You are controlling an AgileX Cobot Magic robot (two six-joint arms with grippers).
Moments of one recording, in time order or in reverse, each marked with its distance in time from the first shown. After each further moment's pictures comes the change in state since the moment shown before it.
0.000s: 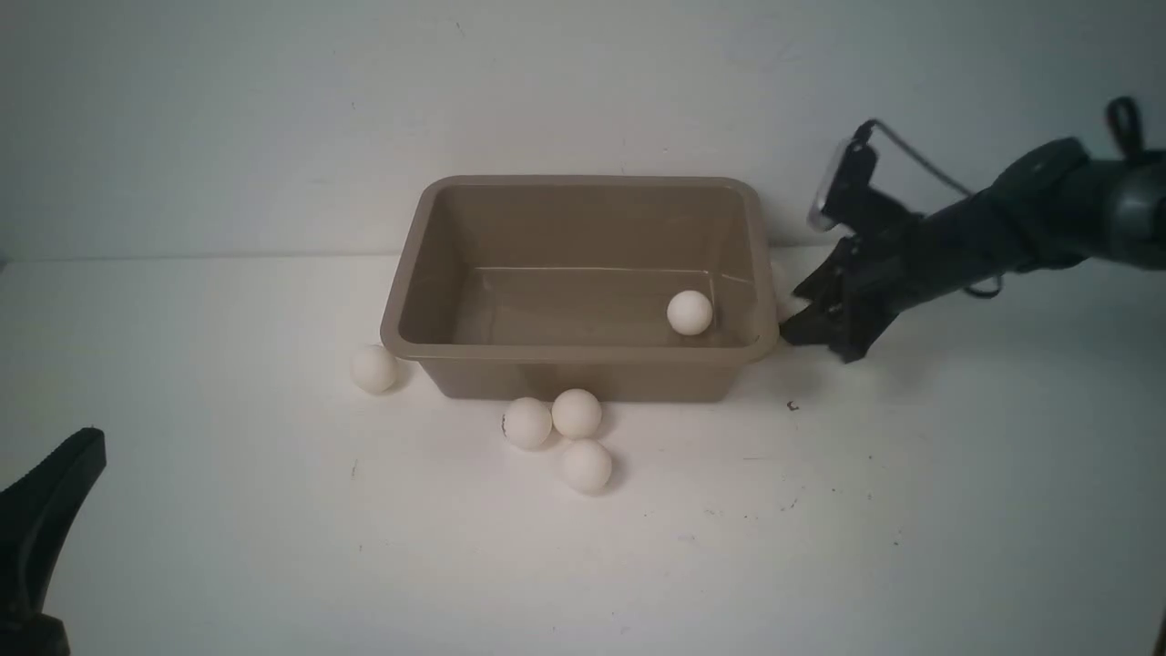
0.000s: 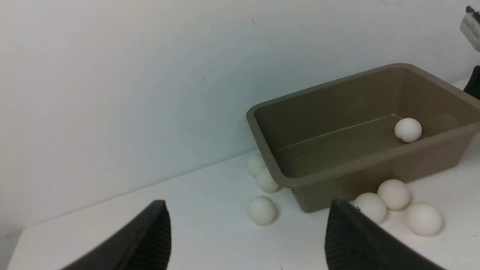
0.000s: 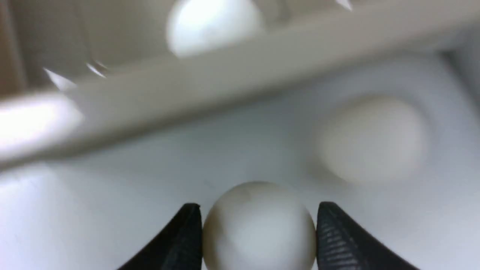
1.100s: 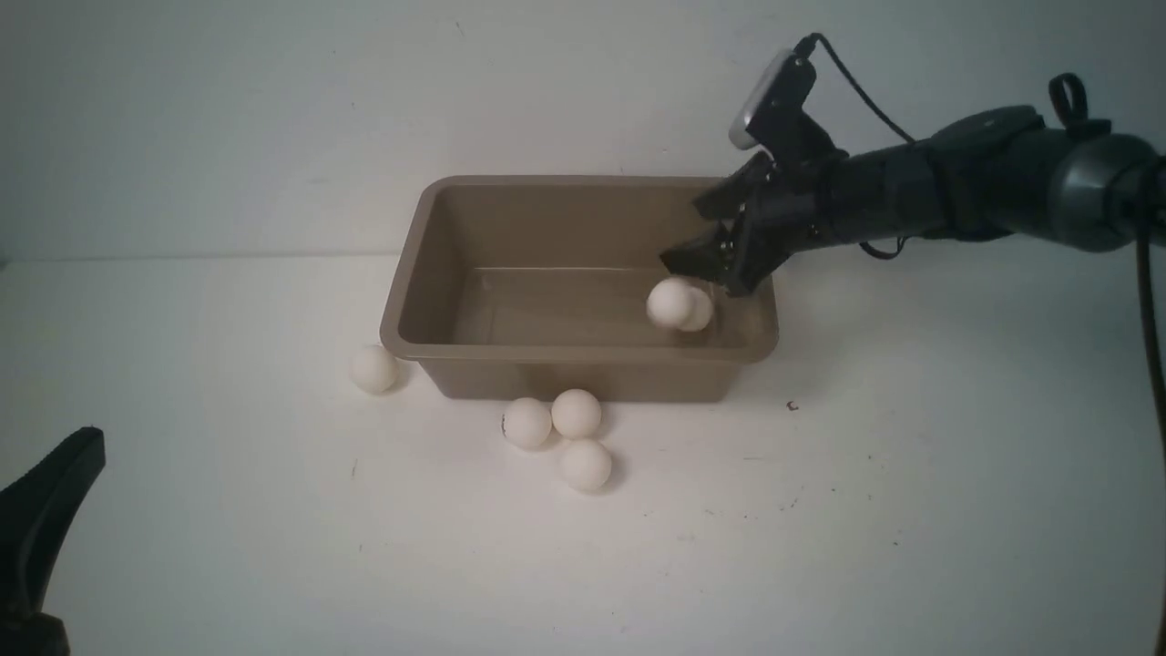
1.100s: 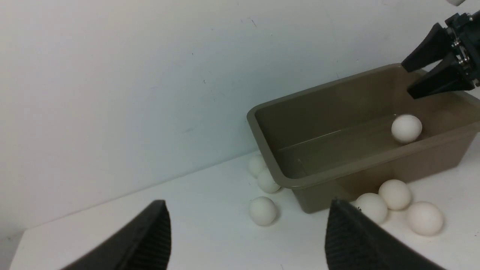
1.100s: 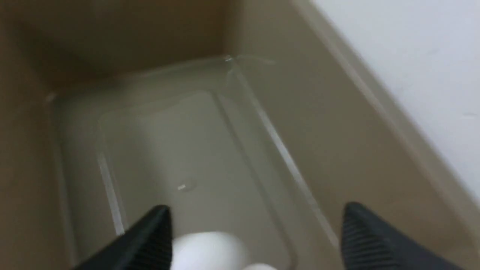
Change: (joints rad) right arm 0.154 -0.067 0.000 0.411 -0.099 -0.162; left arm 0.000 0.000 0.000 -0.003 -0.003 0.007
